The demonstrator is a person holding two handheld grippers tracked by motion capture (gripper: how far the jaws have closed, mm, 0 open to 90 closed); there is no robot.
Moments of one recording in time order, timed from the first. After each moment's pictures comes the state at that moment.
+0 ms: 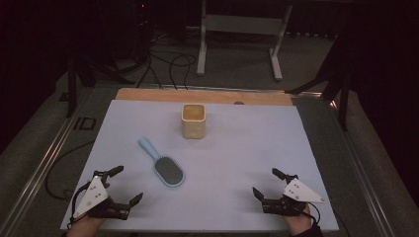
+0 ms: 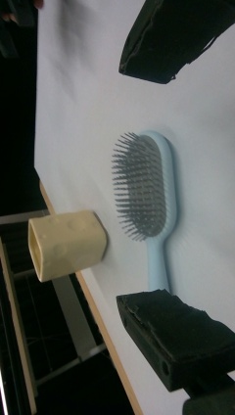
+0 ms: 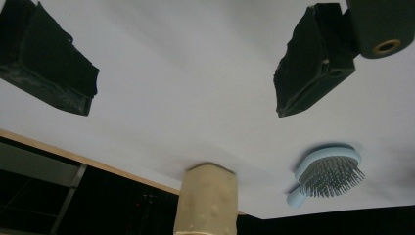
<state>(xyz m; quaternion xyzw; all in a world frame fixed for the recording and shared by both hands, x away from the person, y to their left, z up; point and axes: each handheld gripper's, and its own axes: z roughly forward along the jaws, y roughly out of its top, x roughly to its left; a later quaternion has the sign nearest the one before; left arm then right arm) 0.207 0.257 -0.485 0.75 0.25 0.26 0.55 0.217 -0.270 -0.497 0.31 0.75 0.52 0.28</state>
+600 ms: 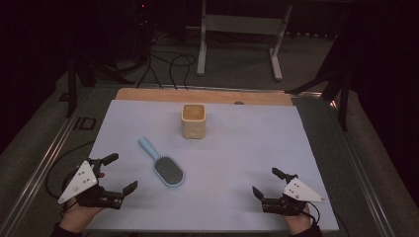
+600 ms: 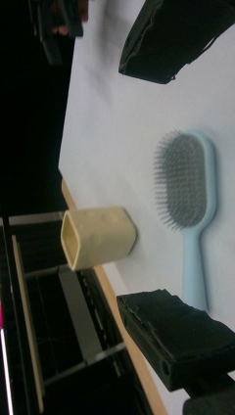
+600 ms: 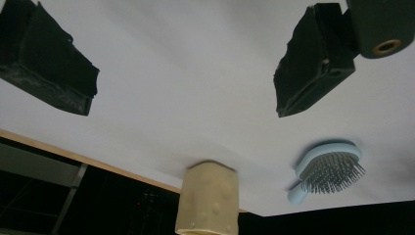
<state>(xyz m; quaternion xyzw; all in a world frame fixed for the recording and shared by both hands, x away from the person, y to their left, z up) 0.224 0.264 -0.438 0.74 0.26 0.25 0.57 0.218 -0.270 -0.497 0.32 0.74 0.52 0.28</state>
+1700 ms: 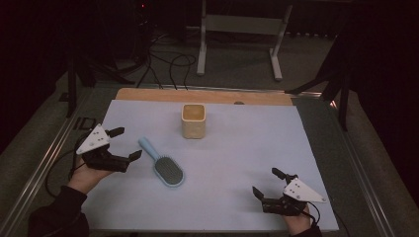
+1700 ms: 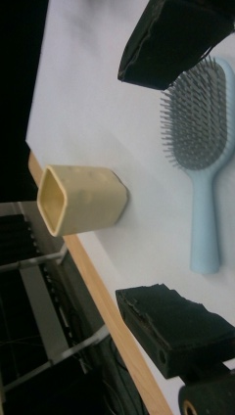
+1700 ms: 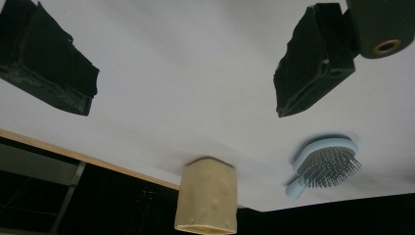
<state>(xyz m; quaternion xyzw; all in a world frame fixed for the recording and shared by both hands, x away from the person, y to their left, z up) 0.308 0.263 -0.421 0.79 0.29 0.23 0.50 0.218 -0.270 -0.496 0.32 0.74 0.53 0.27</state>
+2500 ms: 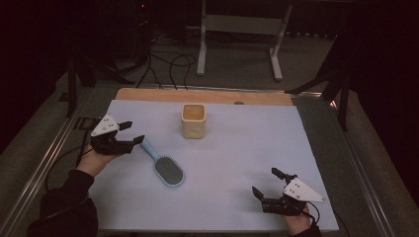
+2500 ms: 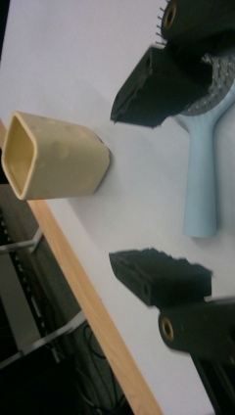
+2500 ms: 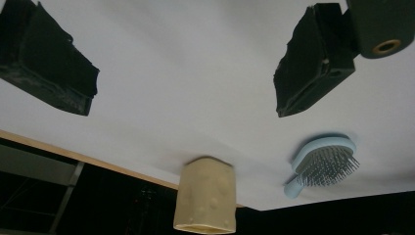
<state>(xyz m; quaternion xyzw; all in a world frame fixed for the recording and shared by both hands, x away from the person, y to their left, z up) 0.356 0.263 -0.437 0.80 0.31 0.23 0.45 0.218 -0.270 -0.496 0.32 0.74 0.53 0.27</state>
